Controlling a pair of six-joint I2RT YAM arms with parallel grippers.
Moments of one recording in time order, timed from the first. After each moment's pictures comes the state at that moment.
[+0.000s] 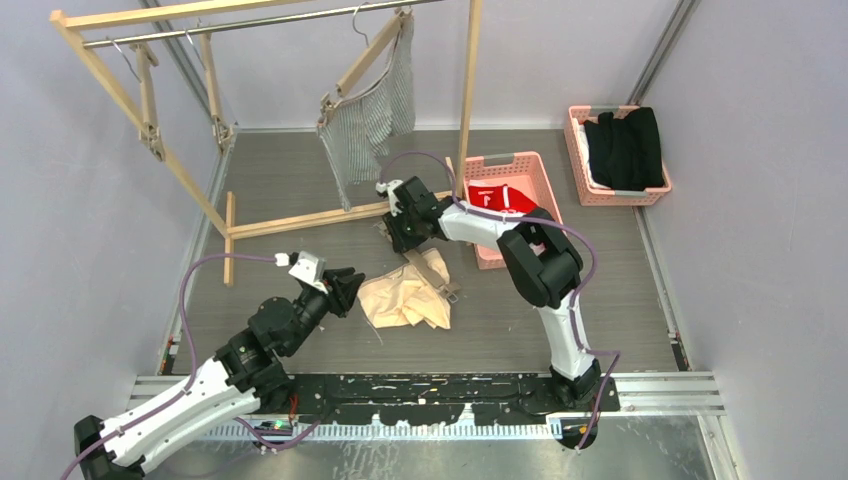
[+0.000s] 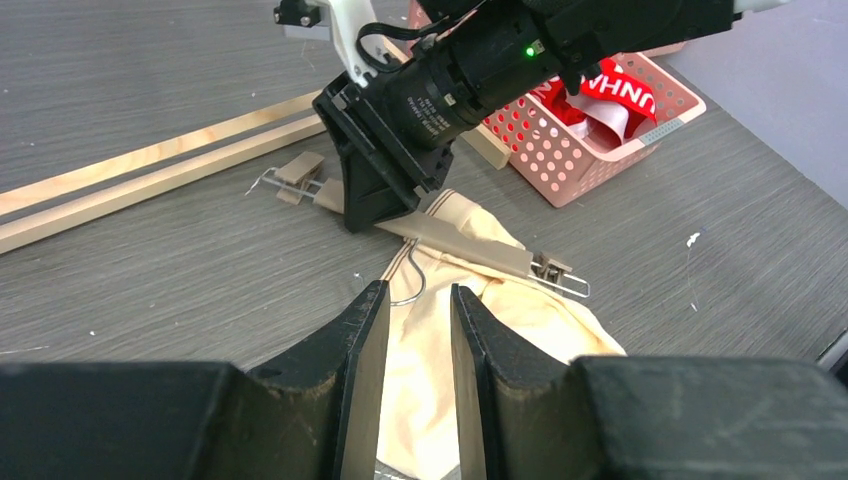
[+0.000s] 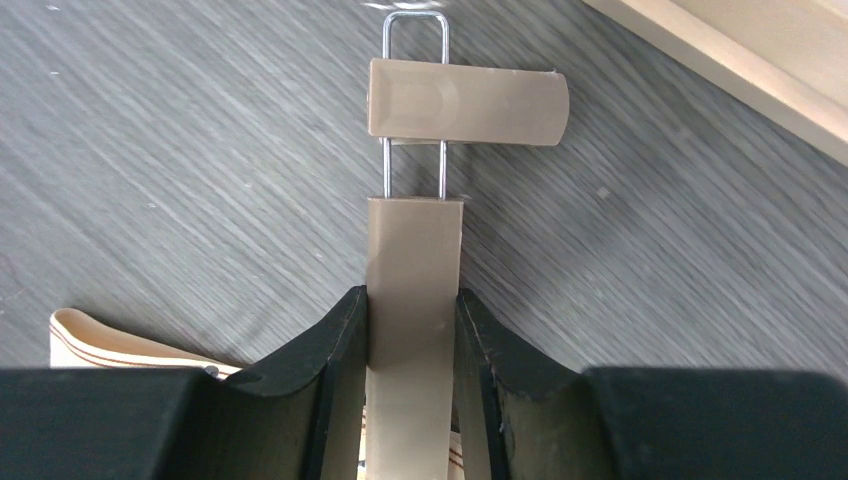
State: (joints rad) left arm -0.90 0.38 0.26 0.09 -0.34 -0.25; right arm 0.72 2.12 1.51 -0.29 -0.15 0.08
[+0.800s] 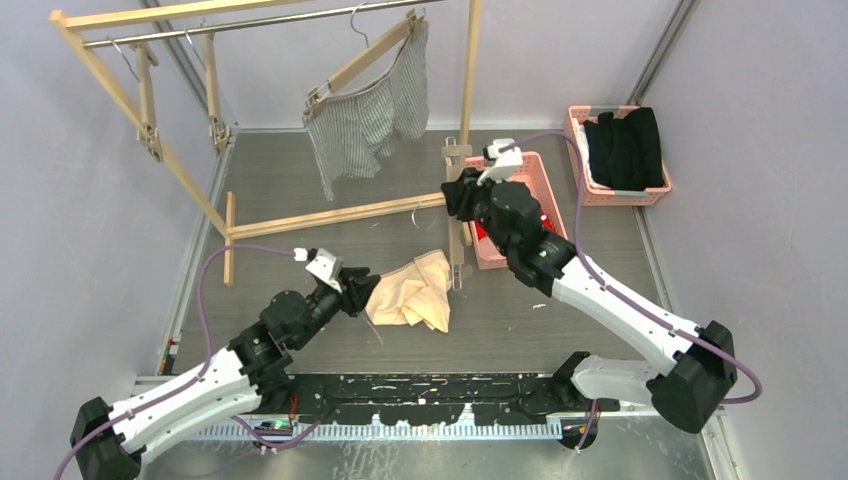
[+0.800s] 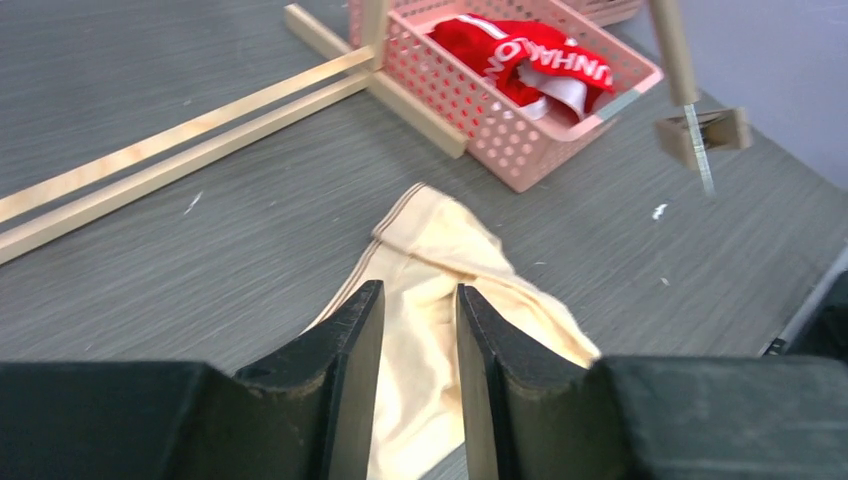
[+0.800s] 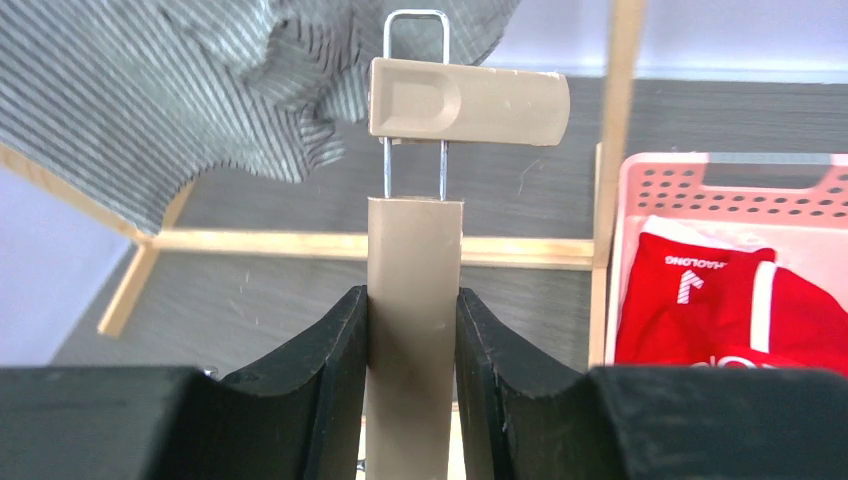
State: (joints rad) left arm -0.90 0.55 0.26 0.24 -0.22 -0.22; right arm 0.73 1.17 0.98 0.06 0.31 0.36
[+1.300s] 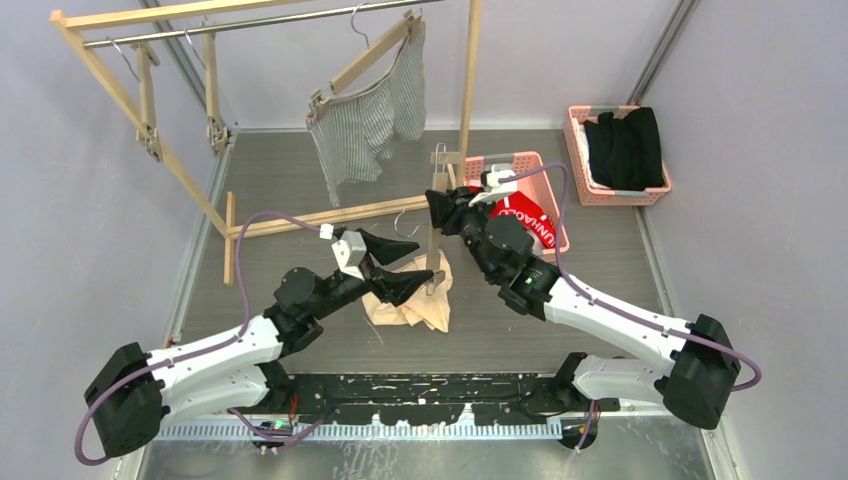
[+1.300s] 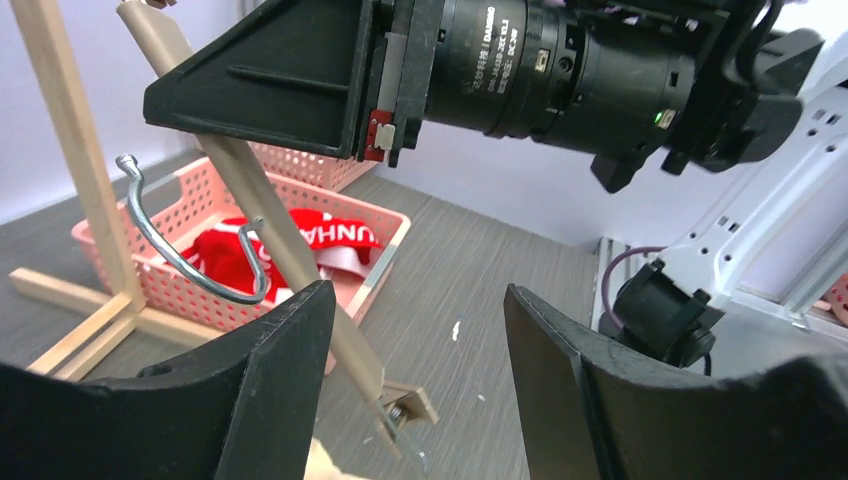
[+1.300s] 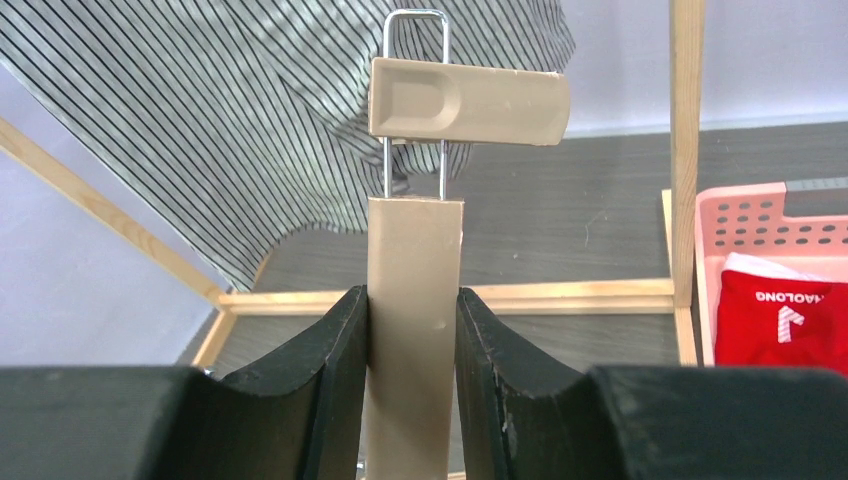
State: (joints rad) left arm -0.91 0.94 0.42 0.81 0.21 -0.23; right arm 0.89 1.15 0.83 0.39 0.48 0.38
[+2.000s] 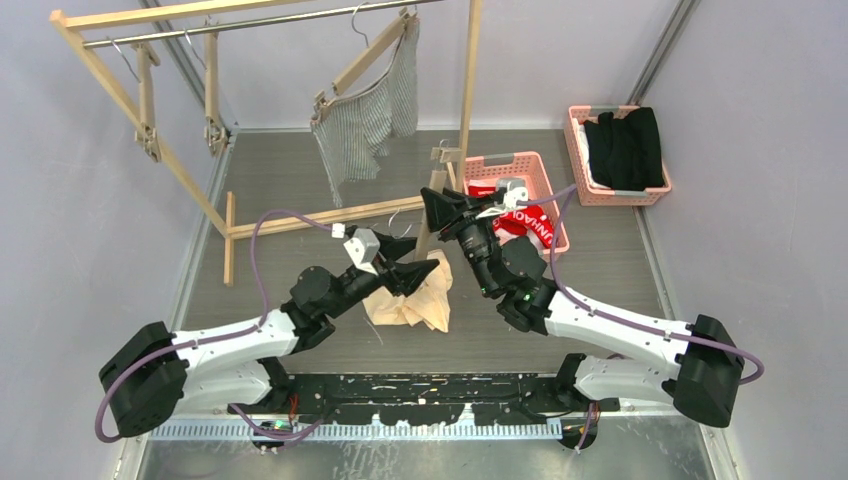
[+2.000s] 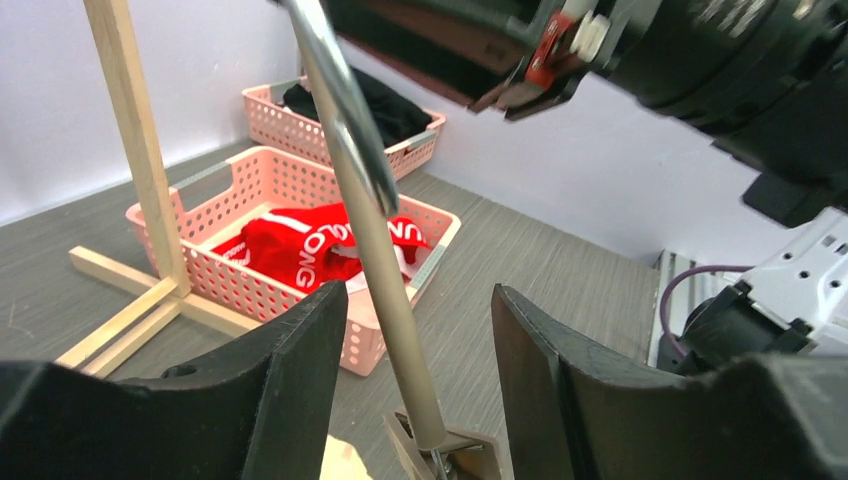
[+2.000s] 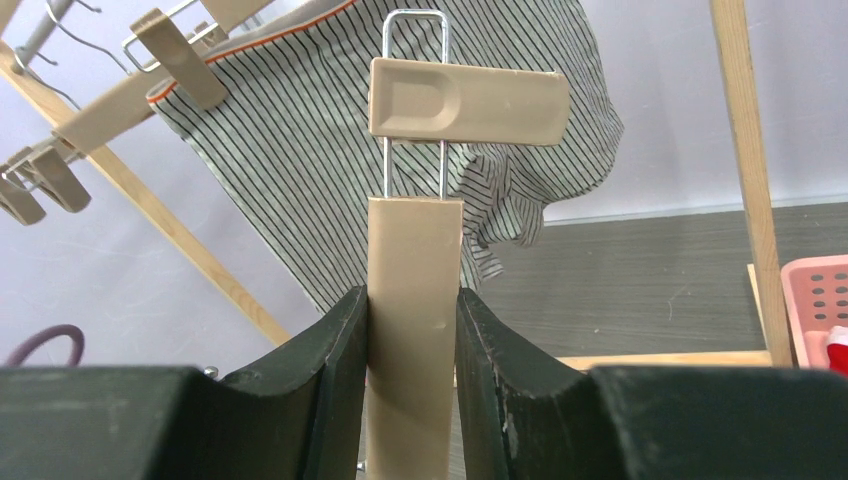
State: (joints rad) left arm -0.93 1.08 0.42 0.95 0.10 -0.19; right arm 1.00 1.11 0.74 0.71 0.55 0.35
